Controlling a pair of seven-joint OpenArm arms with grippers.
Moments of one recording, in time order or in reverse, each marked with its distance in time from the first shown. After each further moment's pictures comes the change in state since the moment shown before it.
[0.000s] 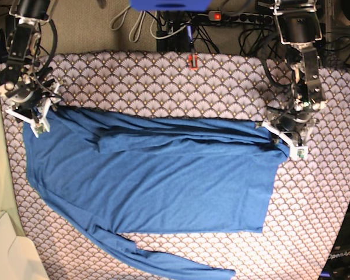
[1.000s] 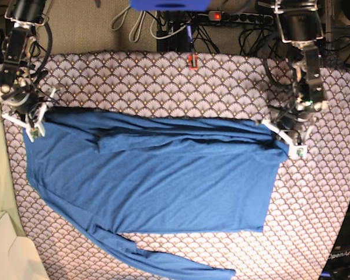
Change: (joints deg) left arm 1.3 -1.0 0.1 4.3 -1.2 -0.7 7.0; right arm 0.8 1.4 0.3 -0.7 -0.5 -0.2 4.7
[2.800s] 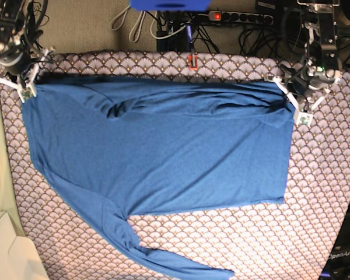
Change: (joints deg) left arm 15.2 -6.8 0.5 16.9 0.4 -0.8 9.7; right arm -18.7 -2.4 6.9 12.9 0.7 0.2 2.9
